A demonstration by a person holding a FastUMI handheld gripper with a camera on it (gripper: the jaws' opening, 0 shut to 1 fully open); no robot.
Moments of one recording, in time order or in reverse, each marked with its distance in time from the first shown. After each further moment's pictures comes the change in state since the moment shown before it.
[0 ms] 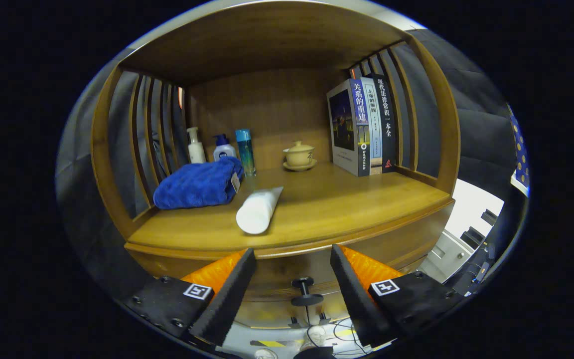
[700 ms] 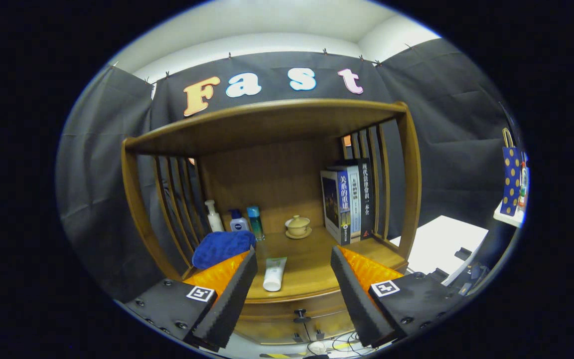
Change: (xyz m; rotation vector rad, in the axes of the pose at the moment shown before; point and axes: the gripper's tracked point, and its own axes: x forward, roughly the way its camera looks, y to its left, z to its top) arm -0.139 -0.003 0.124 0.001 -0.207 0.010
